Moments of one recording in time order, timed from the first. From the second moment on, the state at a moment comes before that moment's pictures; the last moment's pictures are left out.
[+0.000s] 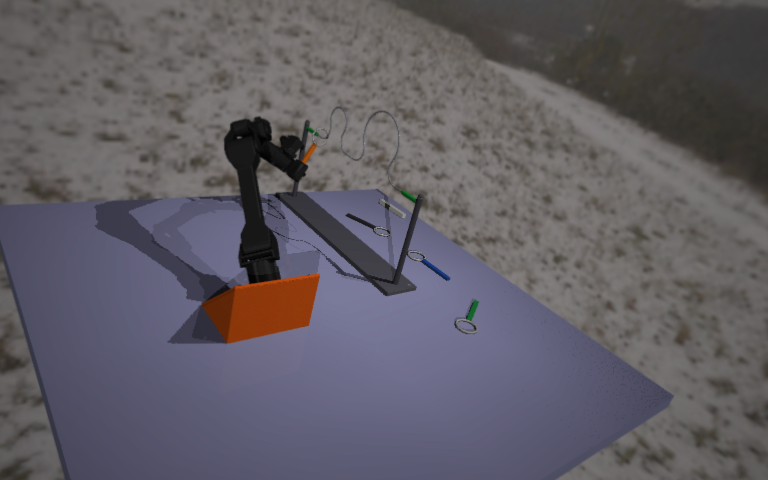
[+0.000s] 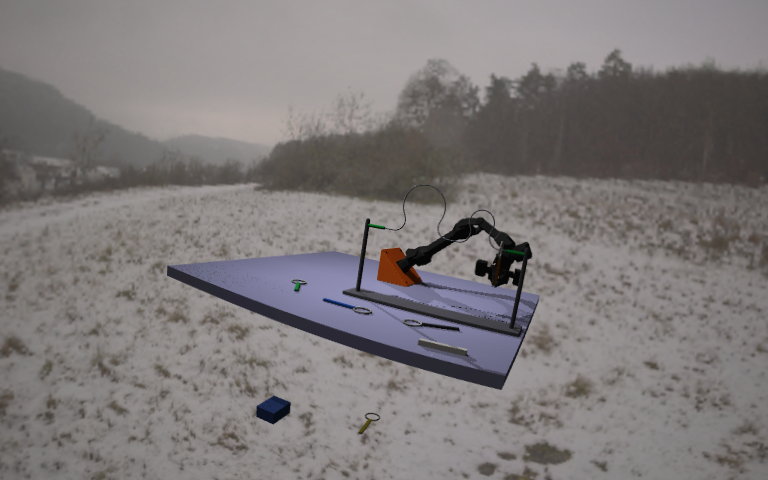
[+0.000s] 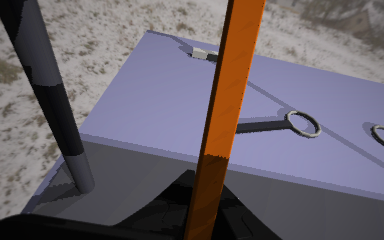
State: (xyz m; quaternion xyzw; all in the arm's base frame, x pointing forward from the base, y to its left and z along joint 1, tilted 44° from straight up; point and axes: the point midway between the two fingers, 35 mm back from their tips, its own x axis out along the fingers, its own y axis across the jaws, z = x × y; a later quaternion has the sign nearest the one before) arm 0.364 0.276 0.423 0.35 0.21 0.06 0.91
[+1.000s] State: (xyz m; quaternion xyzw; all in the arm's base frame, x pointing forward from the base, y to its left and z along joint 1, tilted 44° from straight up) arm 0.360 0.204 0.377 0.11 0.24 0.00 0.96
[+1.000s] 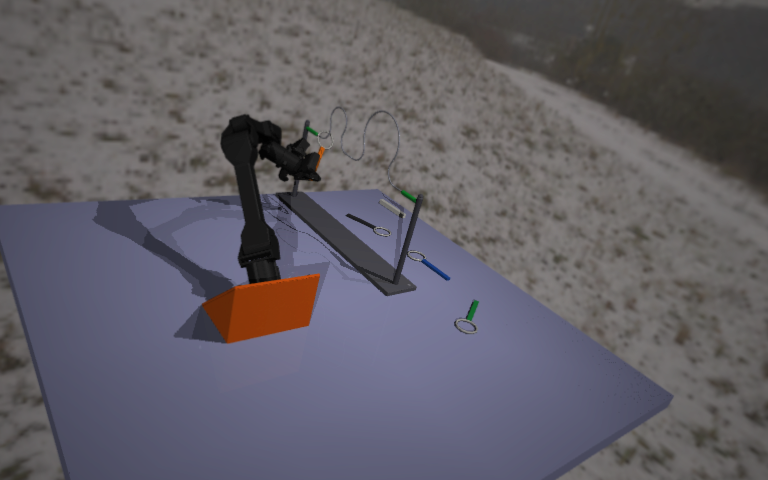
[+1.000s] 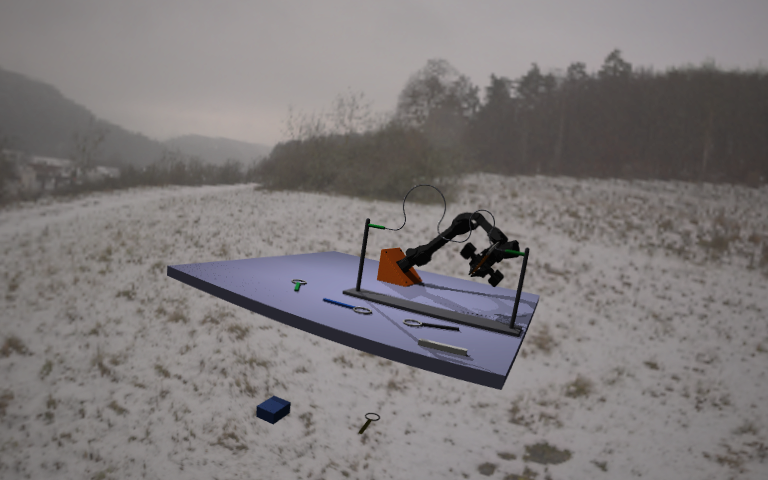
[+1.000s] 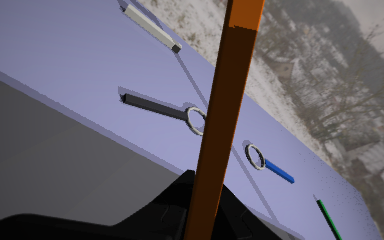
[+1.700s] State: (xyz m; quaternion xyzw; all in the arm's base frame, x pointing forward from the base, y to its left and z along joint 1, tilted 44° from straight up) arm 0.356 0.147 0.376 -0.07 0.24 -0.05 0.97
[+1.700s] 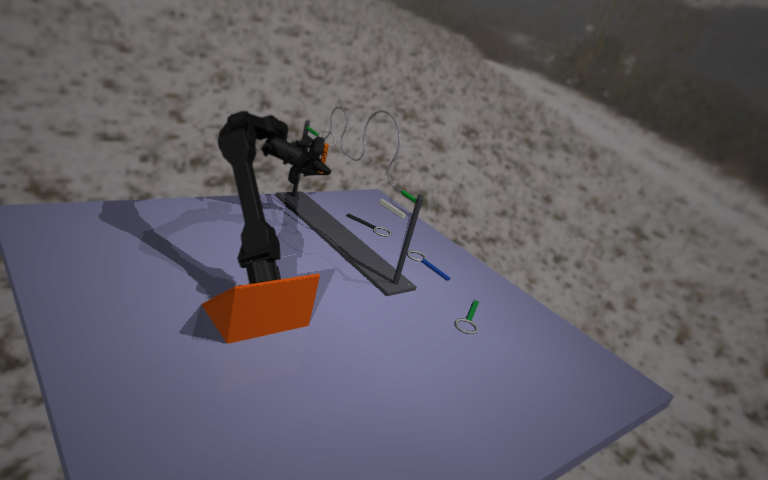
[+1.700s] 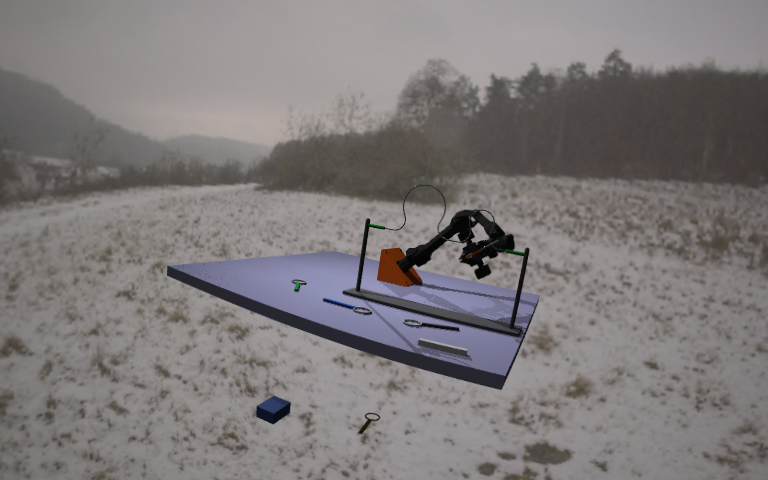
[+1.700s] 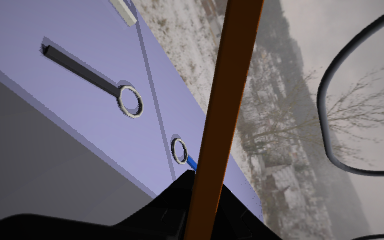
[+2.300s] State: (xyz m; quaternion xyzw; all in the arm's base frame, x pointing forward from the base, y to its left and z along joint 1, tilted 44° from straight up) arm 0.354 0.113 0.385 -0.18 0.24 -0.08 0.95
